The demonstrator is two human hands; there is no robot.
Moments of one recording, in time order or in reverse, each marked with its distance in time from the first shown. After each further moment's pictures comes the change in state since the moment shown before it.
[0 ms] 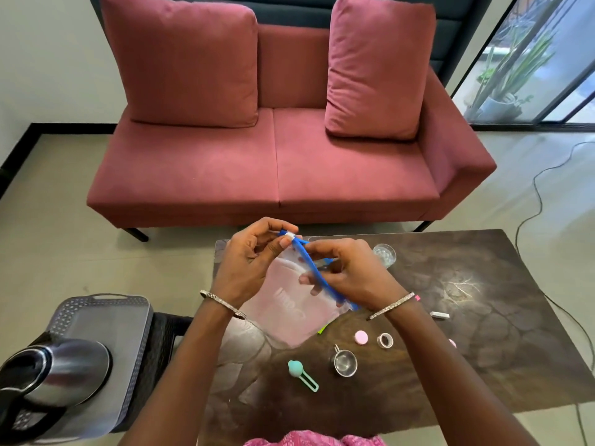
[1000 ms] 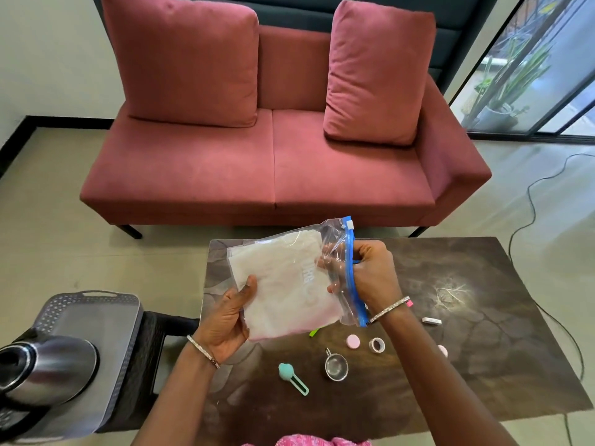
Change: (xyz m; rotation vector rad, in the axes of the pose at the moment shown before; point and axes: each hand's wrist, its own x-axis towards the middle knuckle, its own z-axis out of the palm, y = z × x) left_hand -0.061 -0.085 0.004 -0.967 0.035 -0.612; right_hand -0.004 0.029 0.000 0.438 0.448 0.235
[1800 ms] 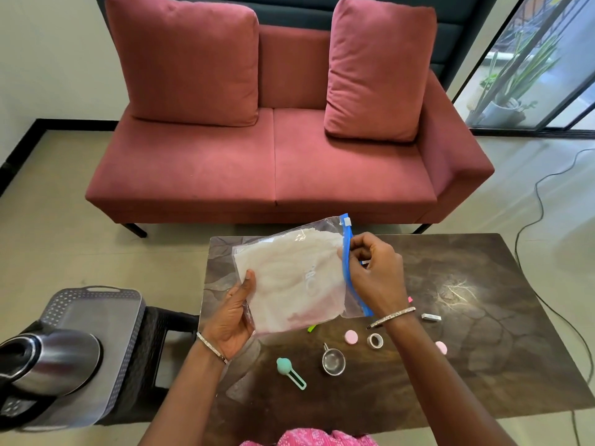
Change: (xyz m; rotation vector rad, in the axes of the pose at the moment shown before) left_hand 0.001 -0.021 0.019 -0.039 0.079 0.006; right_hand -0.012 0.009 -0.027 -0.420 0.195 -0.236
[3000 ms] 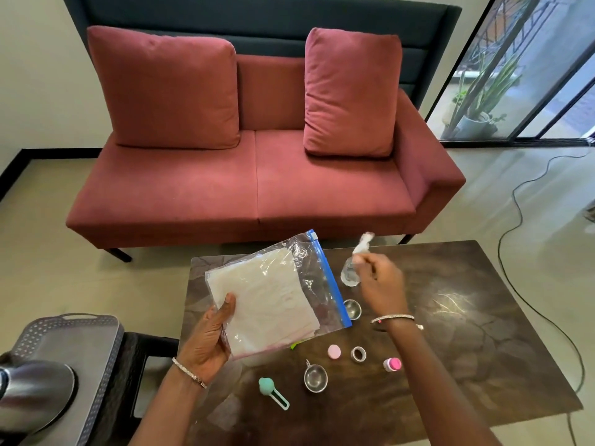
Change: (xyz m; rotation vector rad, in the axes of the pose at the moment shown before) left_hand -0.002 -0.015 0.010 0.061 0.086 0.008; right_hand 0.018 0.068 -0.048 -0.096 0.028 0.153
